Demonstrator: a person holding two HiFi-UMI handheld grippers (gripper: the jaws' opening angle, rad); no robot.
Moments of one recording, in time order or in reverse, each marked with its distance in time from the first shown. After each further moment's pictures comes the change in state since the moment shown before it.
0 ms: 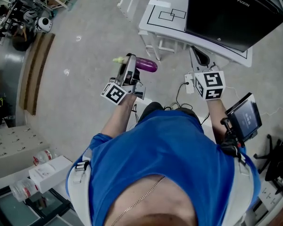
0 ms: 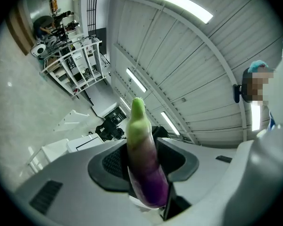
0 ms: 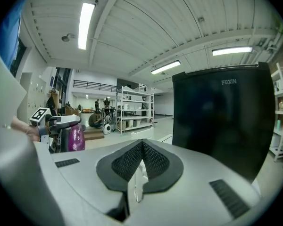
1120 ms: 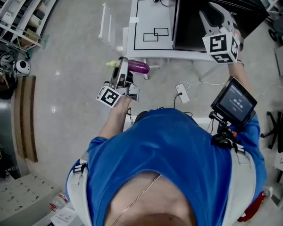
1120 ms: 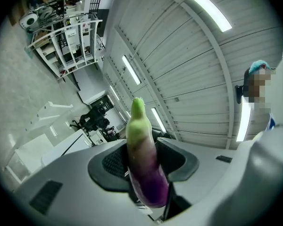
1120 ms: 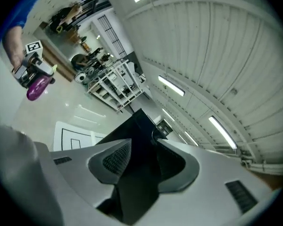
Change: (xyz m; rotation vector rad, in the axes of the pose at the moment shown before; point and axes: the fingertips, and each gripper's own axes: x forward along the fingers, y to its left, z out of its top) left arm 0.115 0.068 0.051 -0.105 0.112 -0.185; right arm 0.060 -0.143 0.178 -0.789 0.092 -0.484
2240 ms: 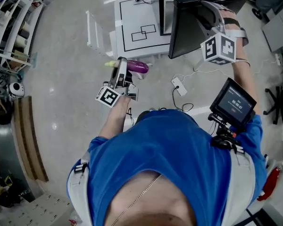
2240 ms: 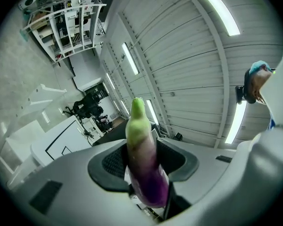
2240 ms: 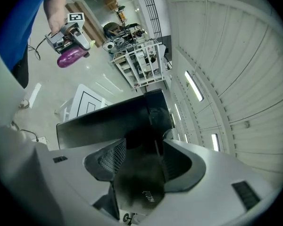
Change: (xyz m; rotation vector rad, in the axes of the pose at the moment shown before) left arm 0.014 0.000 -0.012 -0.066 0.134 -0.102; right arm -0.051 0.021 -0.008 -0.444 0.229 0.067
